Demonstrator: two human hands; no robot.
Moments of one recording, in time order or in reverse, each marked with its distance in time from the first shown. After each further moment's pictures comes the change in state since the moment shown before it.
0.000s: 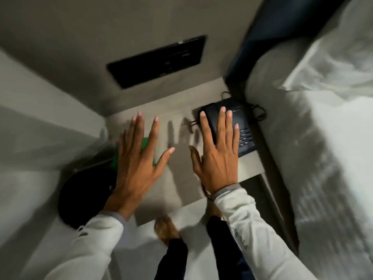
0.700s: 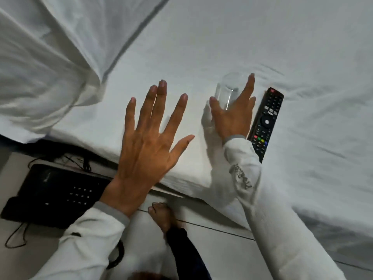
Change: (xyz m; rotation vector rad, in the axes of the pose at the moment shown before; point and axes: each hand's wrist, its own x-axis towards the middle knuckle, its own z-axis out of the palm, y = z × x) left_hand 0.075 0.440 0.059 0.006 0.060 1.124; right_hand -0.097 0.386 -0.171 0.360 0.608 1.287
